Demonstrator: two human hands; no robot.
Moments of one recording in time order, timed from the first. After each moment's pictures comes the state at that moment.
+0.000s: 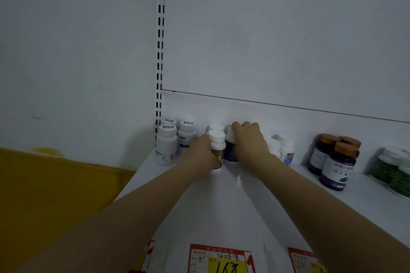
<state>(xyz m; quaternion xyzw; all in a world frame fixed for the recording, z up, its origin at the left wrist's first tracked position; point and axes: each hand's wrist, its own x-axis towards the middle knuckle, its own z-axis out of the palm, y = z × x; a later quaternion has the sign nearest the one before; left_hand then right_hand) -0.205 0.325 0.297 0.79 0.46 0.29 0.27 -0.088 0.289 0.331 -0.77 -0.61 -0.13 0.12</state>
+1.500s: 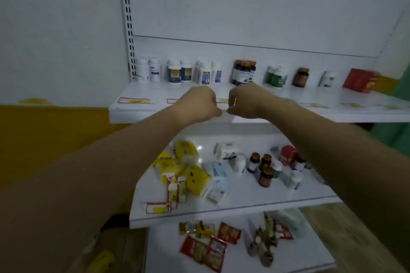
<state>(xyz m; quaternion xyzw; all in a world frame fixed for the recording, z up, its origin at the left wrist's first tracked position) -0.281 -0.001 0.324 0.90 0.35 0.20 0.17 -0.165 -0.066 0.343 -0.79 -0.60 -0.09 0.01</state>
